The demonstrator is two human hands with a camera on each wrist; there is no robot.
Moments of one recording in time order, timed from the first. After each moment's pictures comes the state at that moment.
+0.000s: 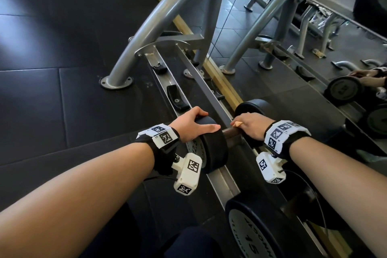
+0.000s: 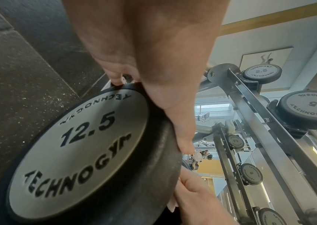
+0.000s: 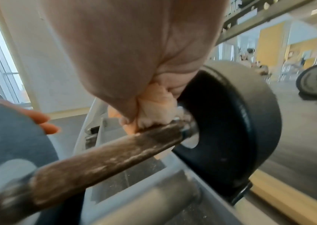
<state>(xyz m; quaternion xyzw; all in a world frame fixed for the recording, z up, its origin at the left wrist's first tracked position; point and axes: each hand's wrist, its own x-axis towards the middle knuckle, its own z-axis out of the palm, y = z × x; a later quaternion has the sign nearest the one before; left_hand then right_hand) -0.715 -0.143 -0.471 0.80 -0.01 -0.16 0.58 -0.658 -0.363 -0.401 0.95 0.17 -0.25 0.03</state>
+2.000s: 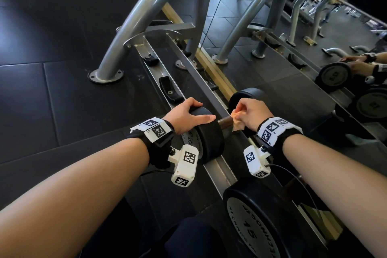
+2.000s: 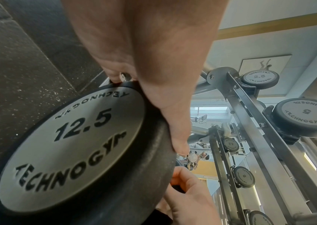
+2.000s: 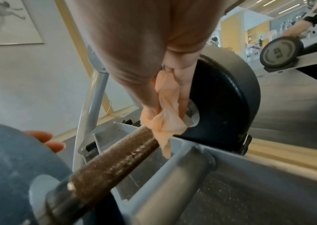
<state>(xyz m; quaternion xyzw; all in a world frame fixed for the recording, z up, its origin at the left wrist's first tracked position) -0.716 -0.143 -0.470 0.78 0.00 -0.17 0.60 -0.673 -0.370 -0.411 0.99 0.02 -0.10 -0.13</state>
